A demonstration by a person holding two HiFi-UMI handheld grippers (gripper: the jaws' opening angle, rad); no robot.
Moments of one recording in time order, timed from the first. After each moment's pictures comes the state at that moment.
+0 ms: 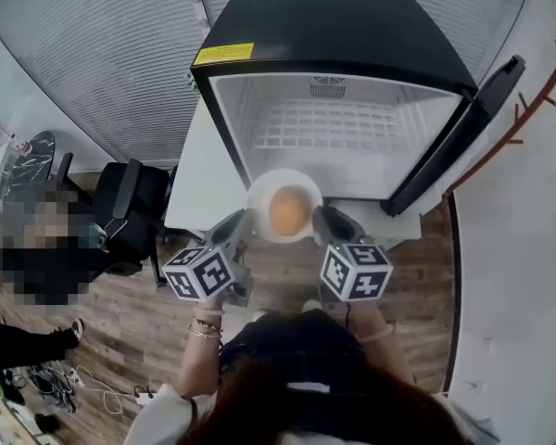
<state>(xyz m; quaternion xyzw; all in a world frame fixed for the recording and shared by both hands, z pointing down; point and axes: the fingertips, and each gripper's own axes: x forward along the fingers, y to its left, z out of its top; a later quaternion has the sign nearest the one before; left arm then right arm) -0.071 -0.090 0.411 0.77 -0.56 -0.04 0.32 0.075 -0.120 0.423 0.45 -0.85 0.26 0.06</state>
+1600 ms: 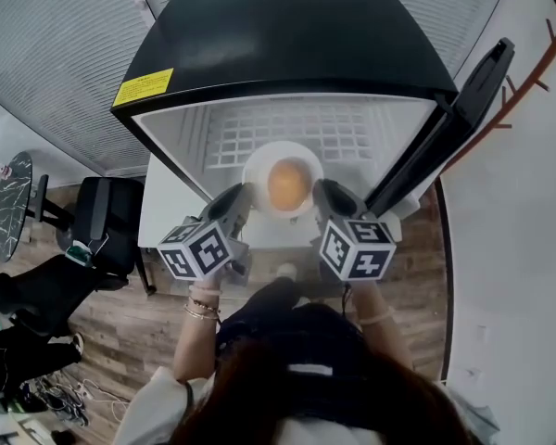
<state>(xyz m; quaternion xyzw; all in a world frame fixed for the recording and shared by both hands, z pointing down) -0.003 -0.199 0.402 0.79 -0.53 -0.04 0.31 0.144 -0.217 0.411 0.49 -0.83 0.25 0.05</state>
